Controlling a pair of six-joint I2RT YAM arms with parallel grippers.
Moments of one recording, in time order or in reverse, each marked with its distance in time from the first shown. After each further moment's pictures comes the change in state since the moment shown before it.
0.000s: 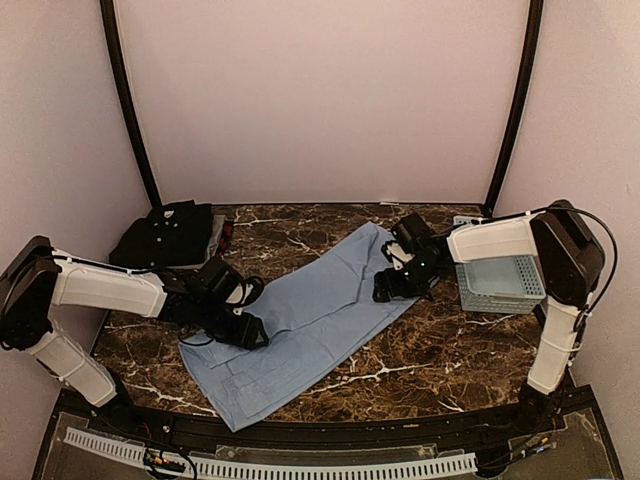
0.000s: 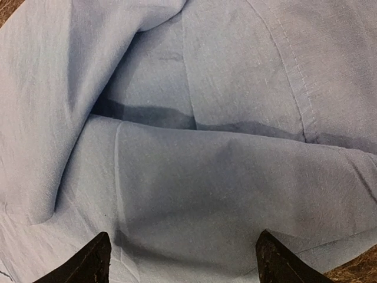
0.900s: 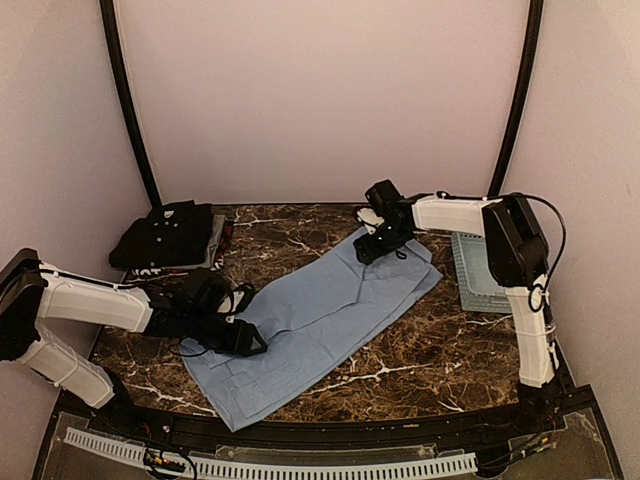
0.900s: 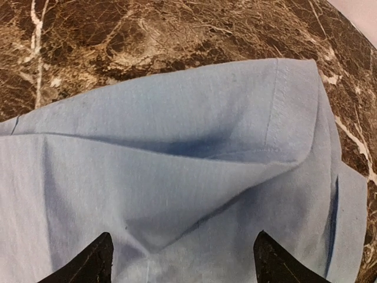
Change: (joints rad) left arm 0.022 -0.097 -0.166 0.170 0.084 -0.117; right arm -0.037 0.417 0.651 -0.127 0.151 -0.365
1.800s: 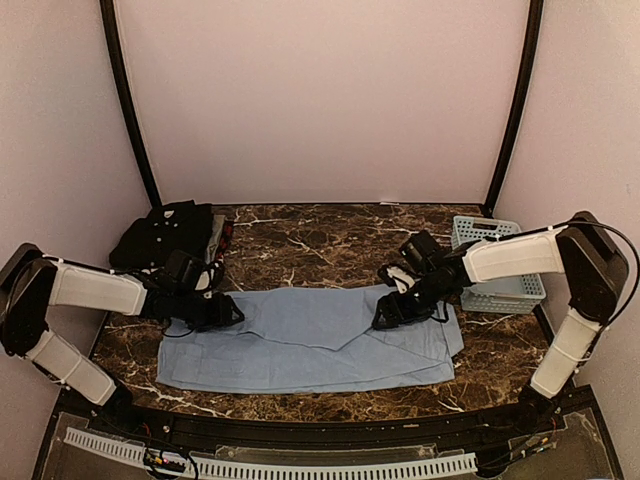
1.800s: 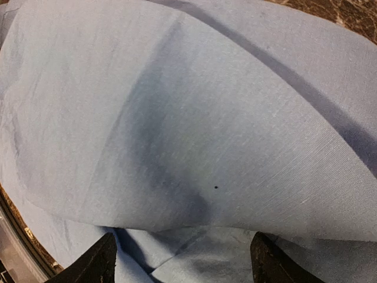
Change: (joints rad) left arm 0.266 0.021 0.018 0.040 -0.024 -0.005; right arm 0.097 -0.591 -0.856 0.143 -0.394 0.329
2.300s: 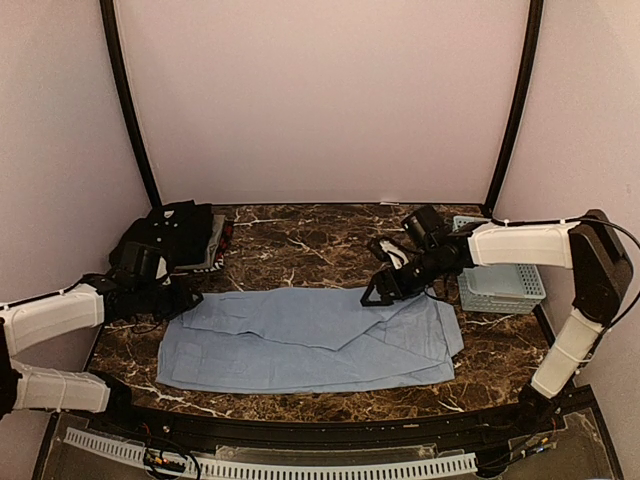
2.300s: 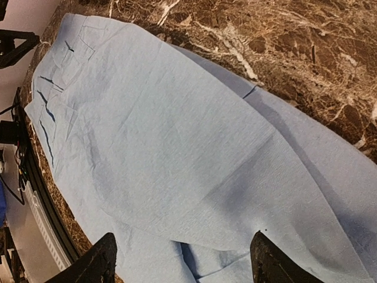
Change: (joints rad) left arm 0.160 -0.384 -0.052 -0.218 -0.159 -0.091; right arm -0.041 -0.010 0.137 -0.022 -0.160 -0.121
